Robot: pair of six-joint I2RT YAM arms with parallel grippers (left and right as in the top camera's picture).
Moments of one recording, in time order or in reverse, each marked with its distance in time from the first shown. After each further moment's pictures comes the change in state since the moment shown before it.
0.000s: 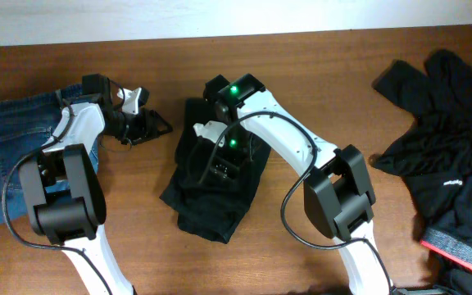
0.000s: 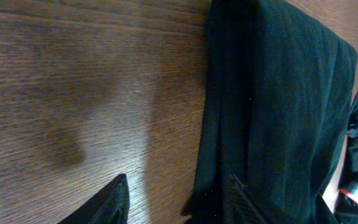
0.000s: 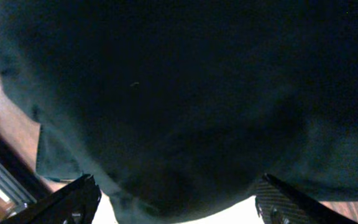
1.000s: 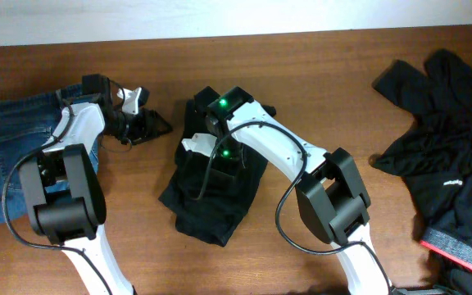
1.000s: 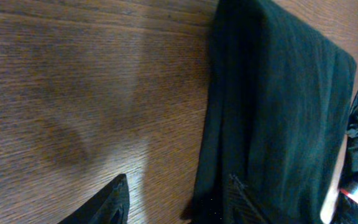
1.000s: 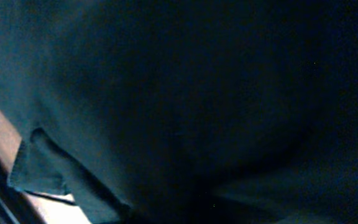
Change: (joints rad) left arm 0.000 0.000 0.000 0.000 0.000 0.000; right arm 0.056 -0.002 -0.069 0.107 -0.010 -0.118
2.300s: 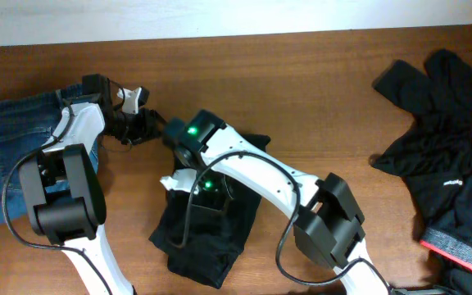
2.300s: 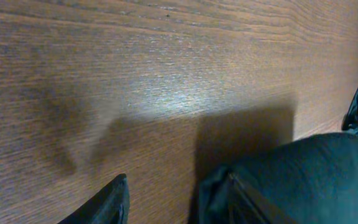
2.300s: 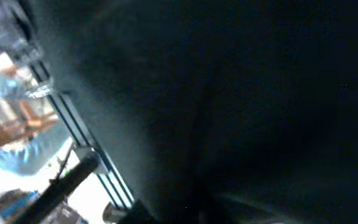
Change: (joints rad) left arm 0.000 0.000 0.000 -0.001 0.003 0.000; right arm 0.196 -0.072 0.014 -0.264 -0.038 0.077
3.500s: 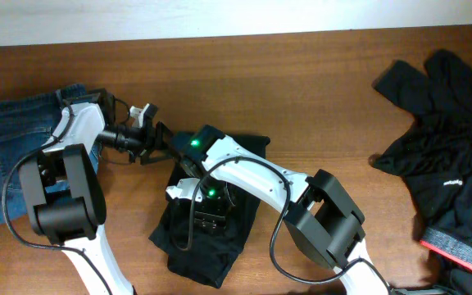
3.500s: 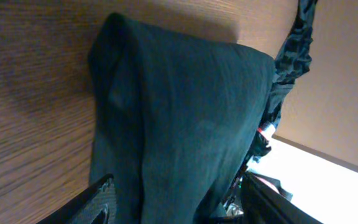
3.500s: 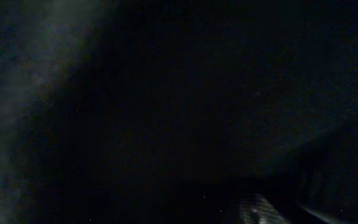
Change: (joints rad) left arm 0.000 0.000 -0.001 -0.365 0.212 0.100; right arm 0.000 0.000 -0.159 0.183 0.002 -0.031
